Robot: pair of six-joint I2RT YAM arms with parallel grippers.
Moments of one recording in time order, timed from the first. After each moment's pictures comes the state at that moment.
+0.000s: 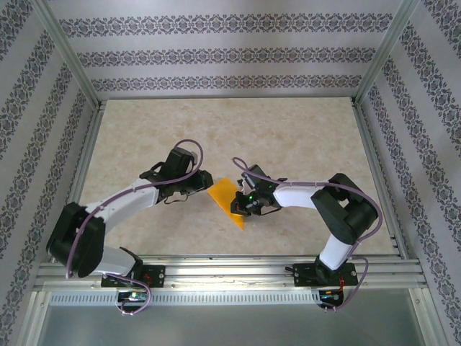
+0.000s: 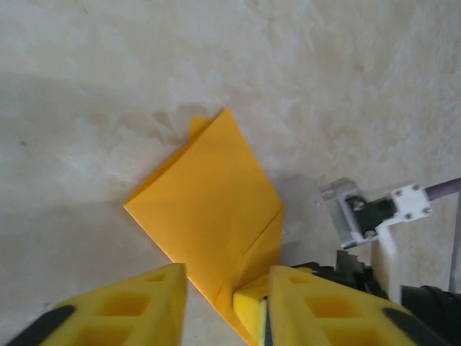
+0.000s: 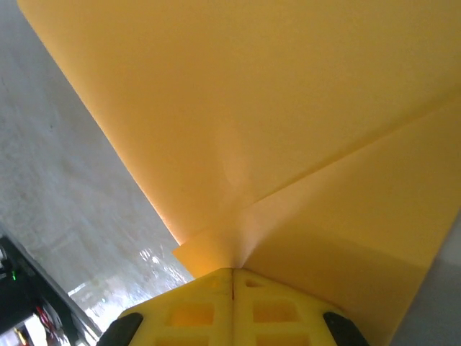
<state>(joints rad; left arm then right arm) -0.50 1.42 0.83 -0.28 0.29 -0.84 0.70 1.71 0.78 -0.15 -0.50 0.85</state>
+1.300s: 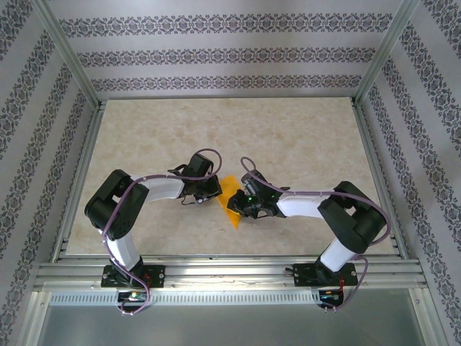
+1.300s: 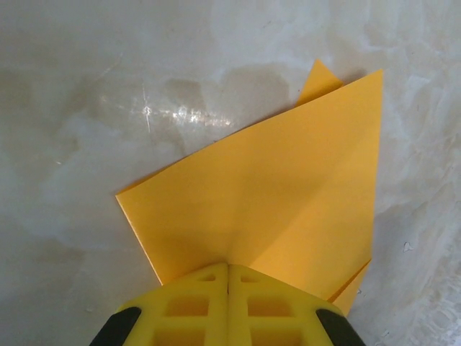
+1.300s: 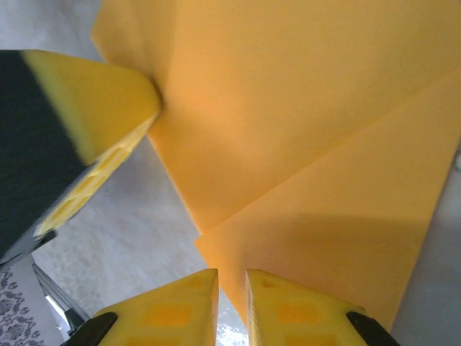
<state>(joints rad) -0.56 1.77 0.89 -0.13 0.30 -0.94 0.74 1.61 0.68 0.04 -0.35 1.15</state>
